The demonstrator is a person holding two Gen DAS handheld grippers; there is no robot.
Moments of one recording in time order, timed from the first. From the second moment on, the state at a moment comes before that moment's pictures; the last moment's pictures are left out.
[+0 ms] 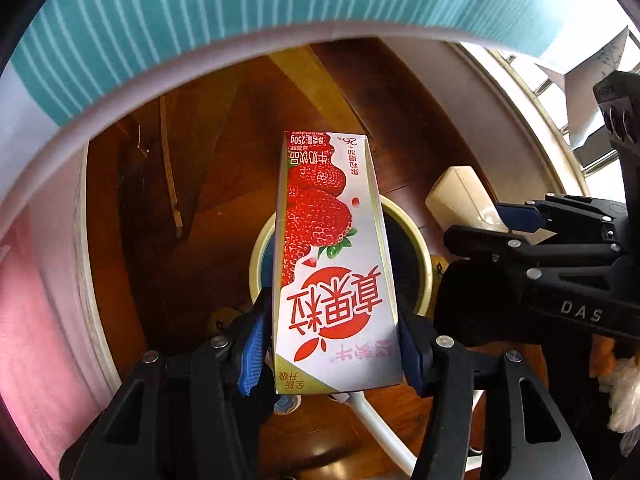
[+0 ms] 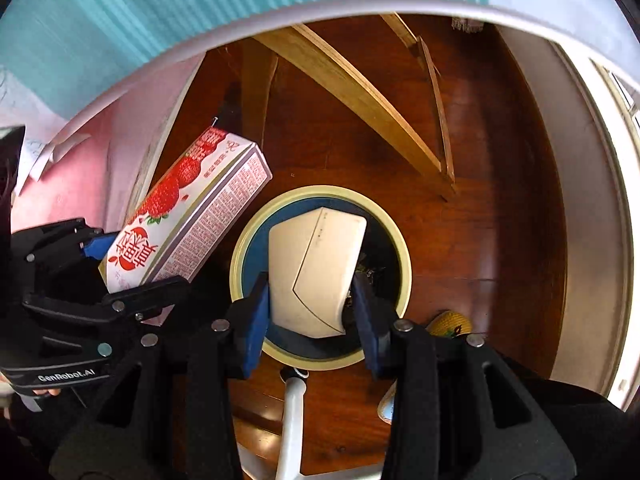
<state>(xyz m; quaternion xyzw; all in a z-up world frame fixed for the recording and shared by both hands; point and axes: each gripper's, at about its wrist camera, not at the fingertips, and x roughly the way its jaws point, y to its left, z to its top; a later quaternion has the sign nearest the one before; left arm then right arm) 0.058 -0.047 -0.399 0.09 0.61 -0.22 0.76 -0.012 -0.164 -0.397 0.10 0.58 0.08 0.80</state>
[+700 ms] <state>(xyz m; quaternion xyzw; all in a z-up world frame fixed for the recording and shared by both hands) 0.070 -0.042 -0.448 0.08 0.65 -0.21 0.73 0.013 -0.151 -0.439 0.11 0.63 0.08 0.77</state>
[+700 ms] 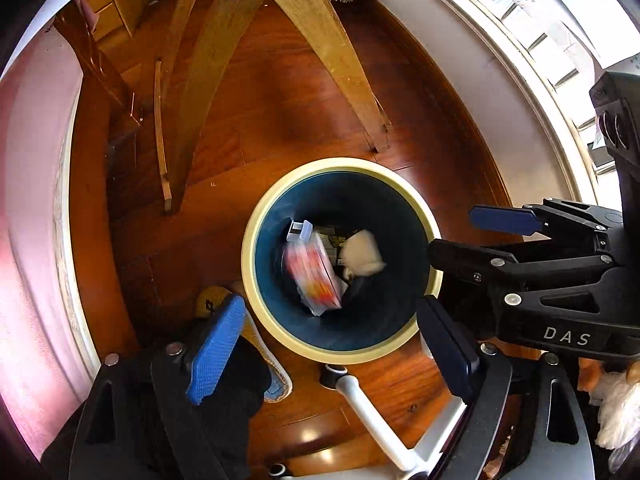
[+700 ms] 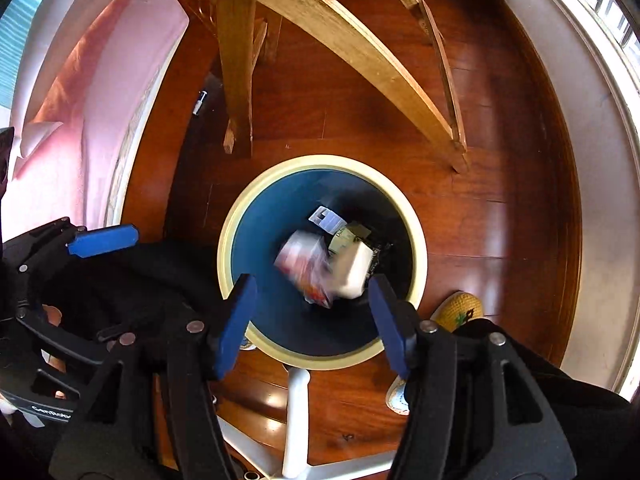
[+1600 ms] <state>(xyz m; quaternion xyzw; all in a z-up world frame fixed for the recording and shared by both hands) 0.062 -0.029 -0.422 0.06 0.63 -0.19 0.75 0.006 -0.150 -0.422 0.09 0.61 0.09 0.78</state>
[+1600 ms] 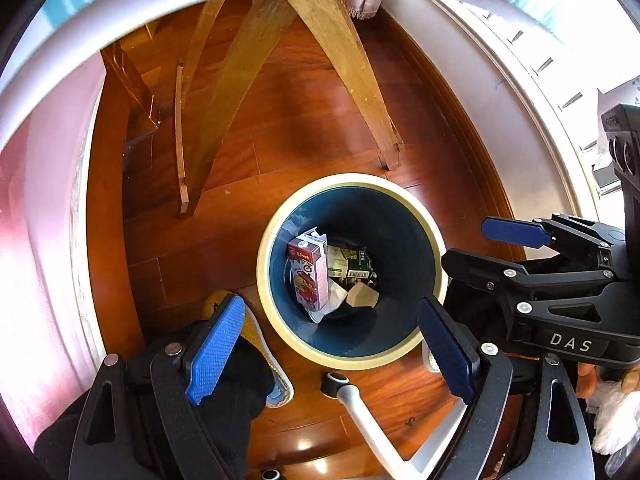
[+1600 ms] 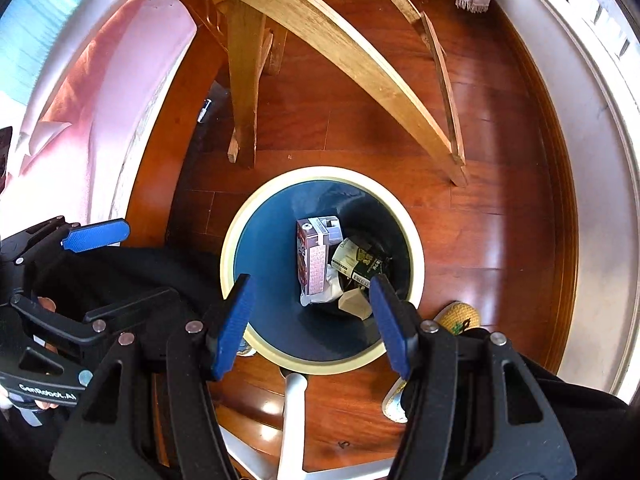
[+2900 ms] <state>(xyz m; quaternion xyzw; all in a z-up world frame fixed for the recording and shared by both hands) 0.077 -0.051 -0.023 0.20 0.41 -0.27 0.85 0.011 -0.200 0.000 0.01 0.37 0.15 0.92</state>
